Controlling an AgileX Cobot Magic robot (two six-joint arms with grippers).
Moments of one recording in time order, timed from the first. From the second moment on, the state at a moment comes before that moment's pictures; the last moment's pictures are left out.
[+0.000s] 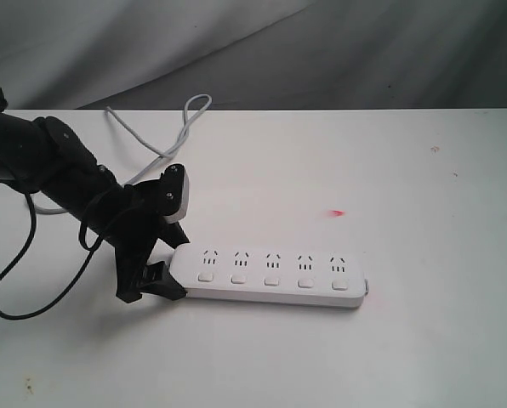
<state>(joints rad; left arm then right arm) -0.14 2.06 -1.15 -0.77 0.78 1.82 0.11 0.15 0.00 0.15 0.02 -0.24</state>
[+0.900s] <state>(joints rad) -0.14 2.06 -1.15 -0.77 0.78 1.82 0.19 0.71 -0.76 0.16 0.68 -0.24</state>
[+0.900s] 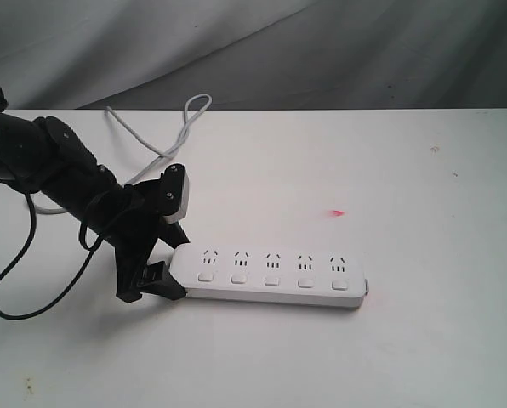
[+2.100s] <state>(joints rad) -0.14 2.06 -1.15 -0.77 0.78 1.82 0.49 1.92 -1.42 0.73 0.91 -1.30</state>
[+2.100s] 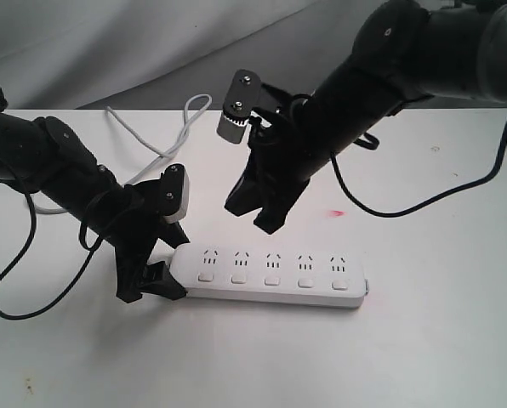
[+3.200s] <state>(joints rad) -0.14 2.06 -1.15 -0.77 0.78 1.82 0.57 2.01 -1.25 1.13 0.55 -1.74</state>
